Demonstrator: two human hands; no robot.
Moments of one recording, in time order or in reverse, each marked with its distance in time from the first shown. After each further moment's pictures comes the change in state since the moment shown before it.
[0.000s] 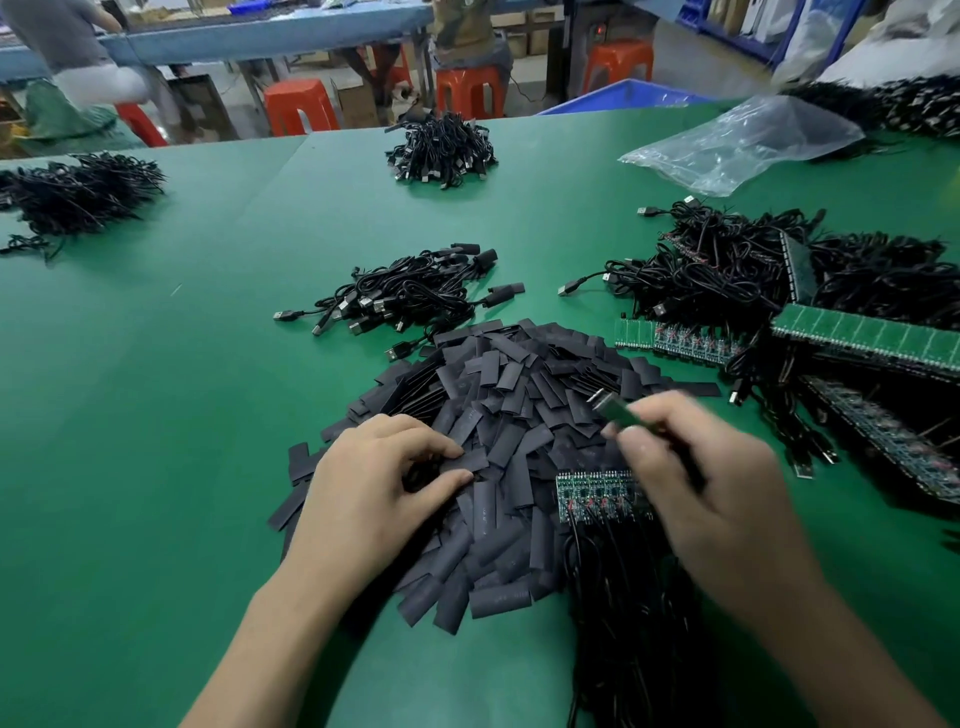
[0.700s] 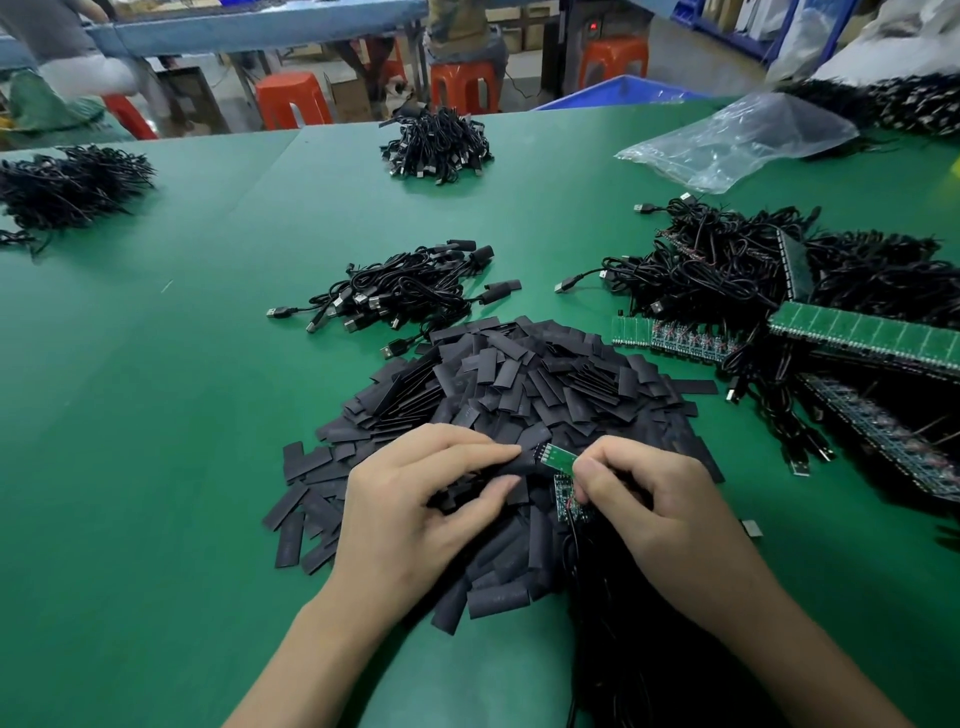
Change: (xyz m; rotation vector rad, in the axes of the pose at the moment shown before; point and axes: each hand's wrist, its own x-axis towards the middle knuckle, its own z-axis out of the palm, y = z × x) left_hand -0.010 0.020 0.023 -0.291 0.226 0.257; right_hand -0.006 0.003 0.018 0.064 -0.221 0.189
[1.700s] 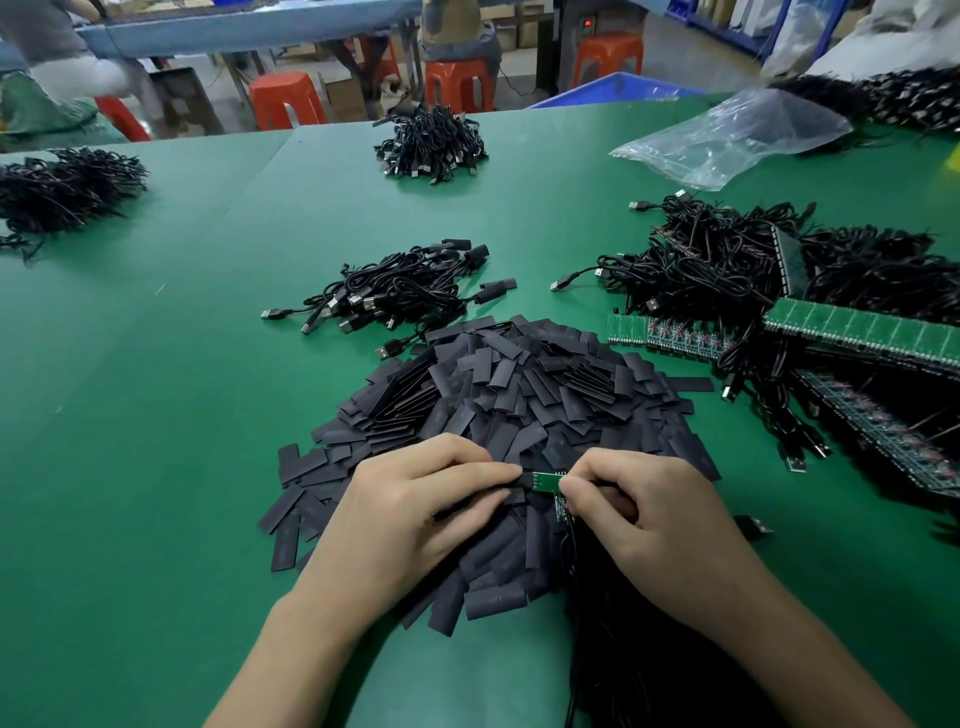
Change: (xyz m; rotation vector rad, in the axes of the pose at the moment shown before) left_hand 0.001 -0.011 -0.010 0.040 -0.188 0.173; right_hand -0.001 0.003 0.001 -0.240 -0.017 -0.026
